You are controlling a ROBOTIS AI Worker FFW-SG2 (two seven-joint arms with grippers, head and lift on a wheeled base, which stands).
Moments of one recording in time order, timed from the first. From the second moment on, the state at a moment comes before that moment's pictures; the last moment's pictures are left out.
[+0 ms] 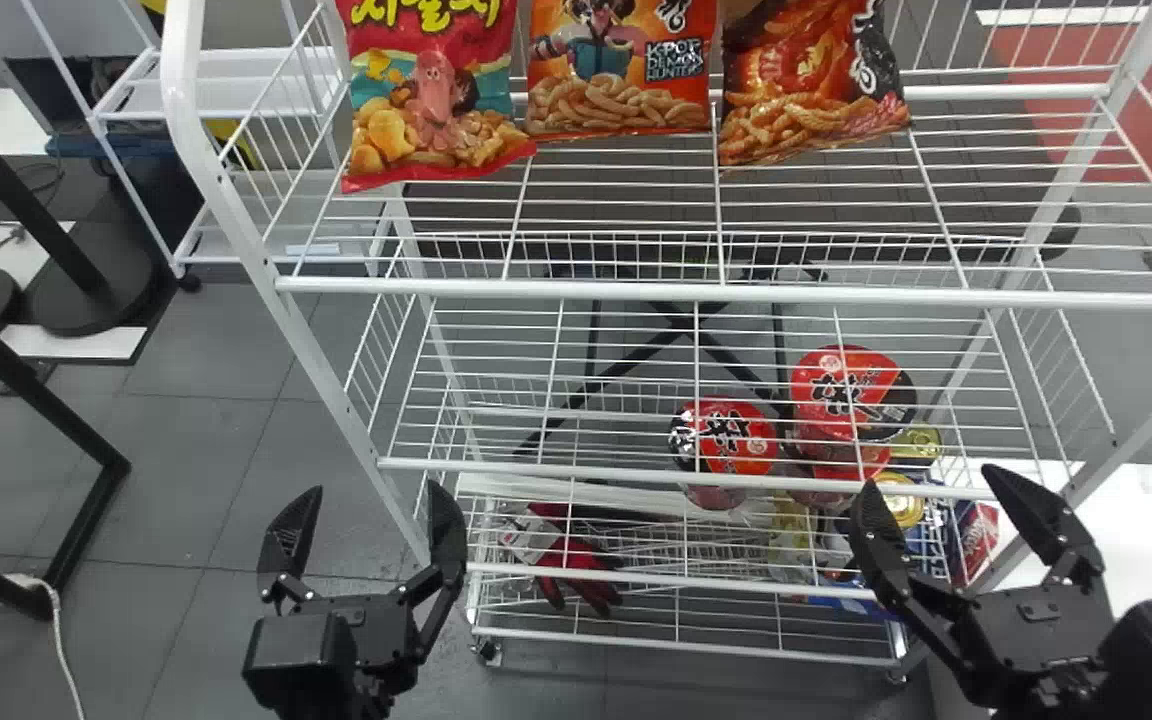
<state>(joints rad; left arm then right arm) 0.62 0.22 -0.18 -1.79 0.00 -0.29 0.42 0.62 -0.13 0.08 -1.89 -0.10 -0.18 0.10</state>
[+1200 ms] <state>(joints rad) 0.64 0.22 -0.18 -1.81 -0.01 -0.29 0.42 0.64 -0.13 0.08 -1.90 -0.10 -0.19 0.09</state>
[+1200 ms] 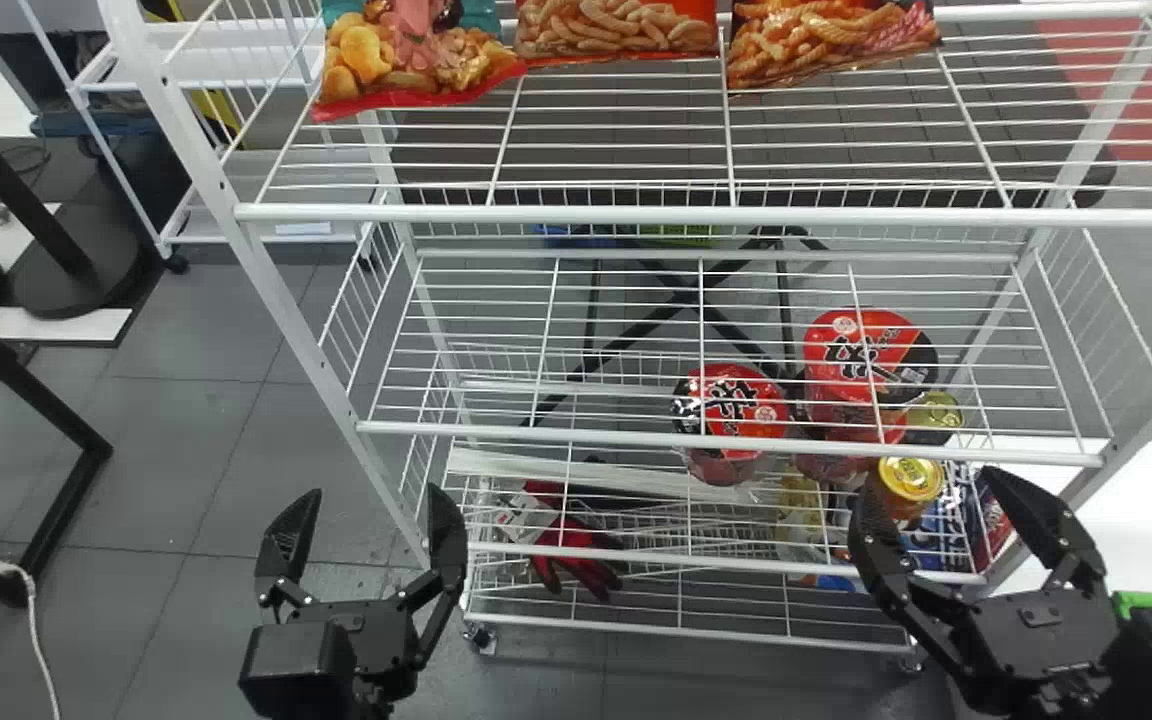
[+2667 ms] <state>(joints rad) 0.64 0.22 -0.18 -1.81 -0.02 -0.30 0.43 0.64 -0.13 0.10 -1.90 -0.09 -0.20 0.08</state>
